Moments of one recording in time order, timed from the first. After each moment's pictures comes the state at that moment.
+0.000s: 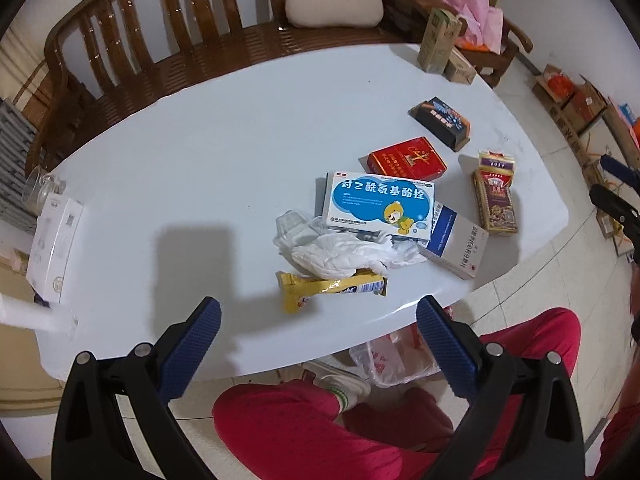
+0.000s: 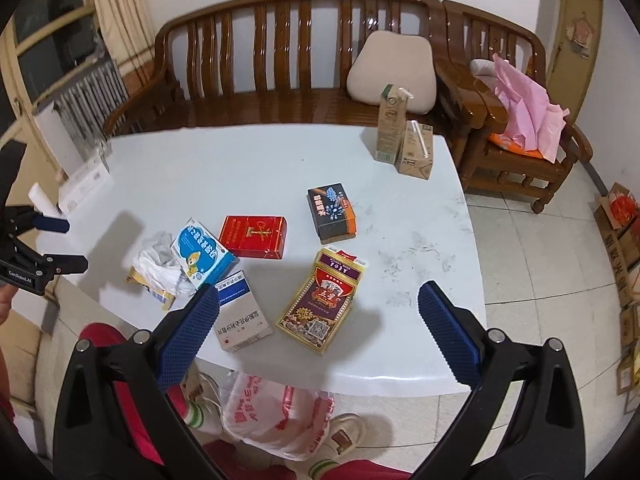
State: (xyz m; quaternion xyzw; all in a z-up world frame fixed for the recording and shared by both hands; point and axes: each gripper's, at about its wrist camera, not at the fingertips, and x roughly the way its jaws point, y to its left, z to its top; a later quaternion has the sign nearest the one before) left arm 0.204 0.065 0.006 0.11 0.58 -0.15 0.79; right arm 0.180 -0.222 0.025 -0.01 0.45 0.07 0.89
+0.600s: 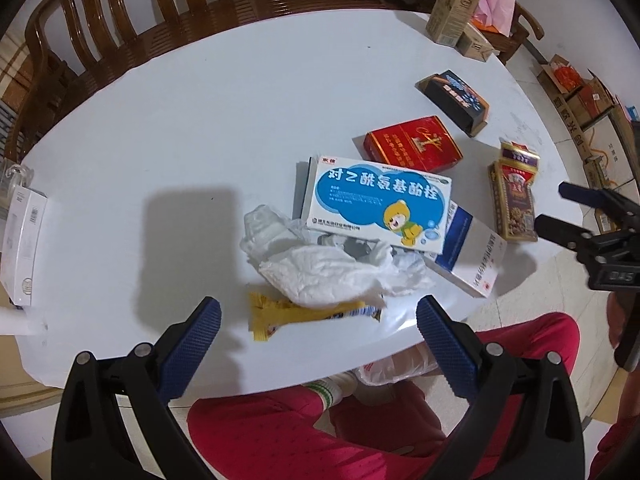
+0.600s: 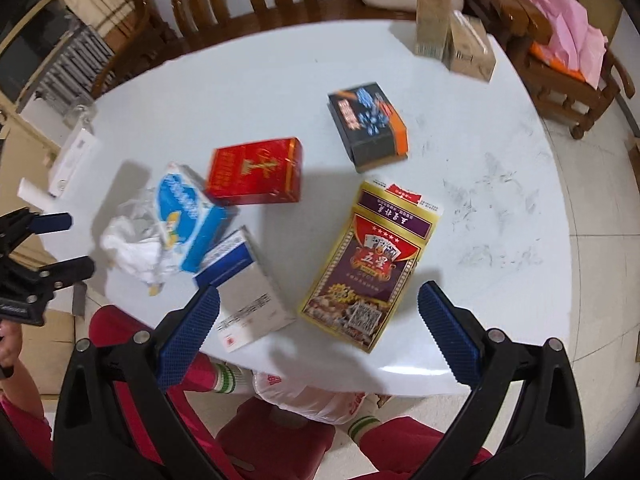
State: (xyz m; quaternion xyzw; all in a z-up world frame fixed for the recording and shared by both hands) left arm 0.242 0.044 -0.047 0.10 0.62 -0.14 0.76; right arm 0.243 -0.205 -0.072 0.05 0.59 0.09 0.80
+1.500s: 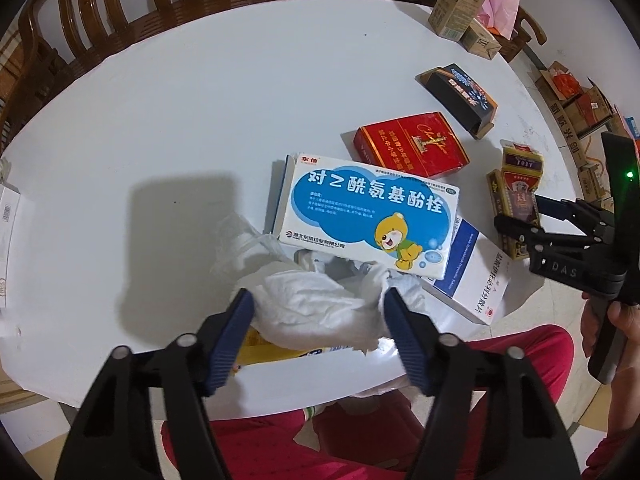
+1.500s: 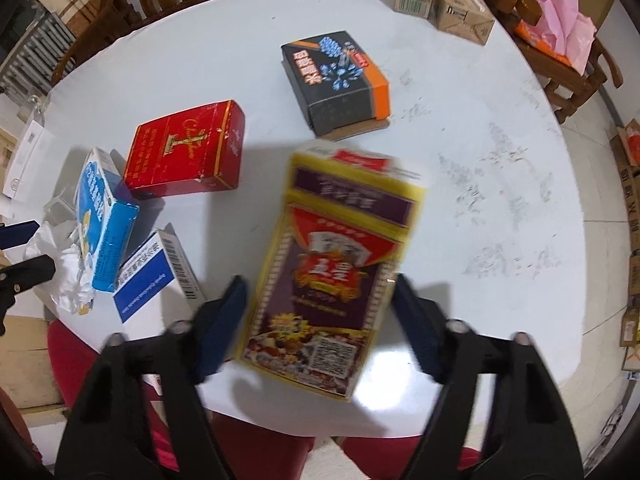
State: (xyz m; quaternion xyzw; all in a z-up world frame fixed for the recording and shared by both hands) left arm 0.256 0.028 -0.078 0.08 0.63 -0.15 0.76; right arm 0.253 -0.216 -0.122 0.02 0.62 0.04 0.78
